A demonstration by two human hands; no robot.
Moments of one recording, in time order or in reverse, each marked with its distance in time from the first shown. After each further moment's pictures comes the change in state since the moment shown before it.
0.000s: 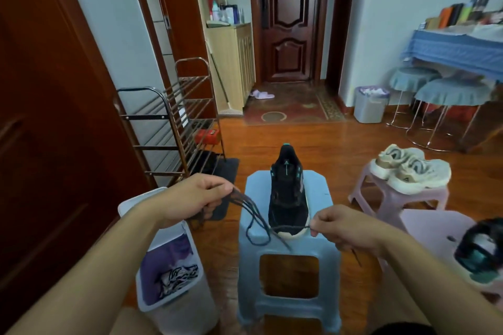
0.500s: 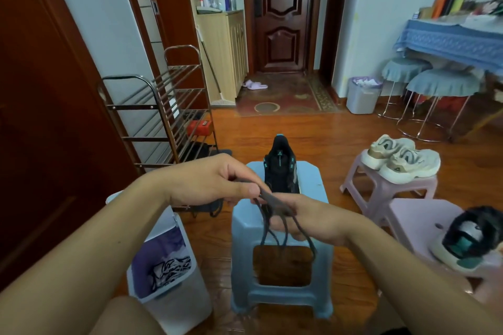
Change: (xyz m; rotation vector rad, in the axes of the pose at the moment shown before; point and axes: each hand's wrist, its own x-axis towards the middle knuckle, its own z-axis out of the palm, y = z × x) left_hand 0.002 0.064 0.017 0.199 -0.363 0.245; right_hand 0.006 -0.049 0.039 0.048 -0.213 -0.234
